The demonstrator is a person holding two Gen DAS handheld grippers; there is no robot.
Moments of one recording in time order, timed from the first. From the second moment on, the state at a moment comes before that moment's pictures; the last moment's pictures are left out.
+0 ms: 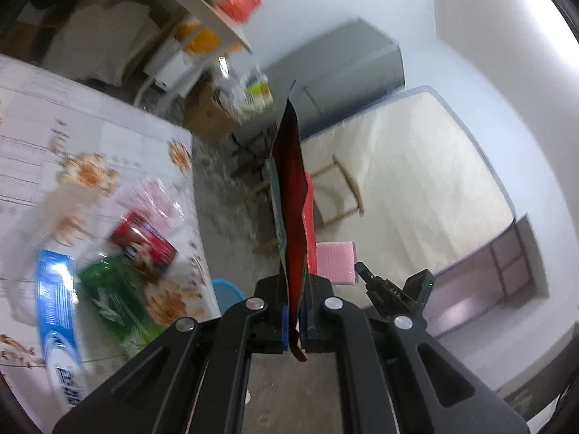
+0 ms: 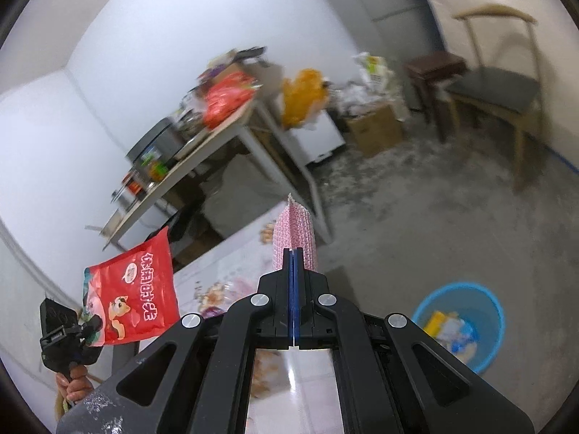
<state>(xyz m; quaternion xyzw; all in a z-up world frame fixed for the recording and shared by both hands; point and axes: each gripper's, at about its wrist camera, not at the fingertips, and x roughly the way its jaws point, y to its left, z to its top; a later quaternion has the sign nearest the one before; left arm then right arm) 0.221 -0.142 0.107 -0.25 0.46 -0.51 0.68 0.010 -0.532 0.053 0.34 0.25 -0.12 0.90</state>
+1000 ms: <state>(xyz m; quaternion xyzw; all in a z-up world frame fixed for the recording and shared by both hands) 0.110 -0.440 -0.014 0.02 0.60 -0.47 0.64 -0.143 -0.603 -0.145 0.49 0.26 -0.26 0.79</state>
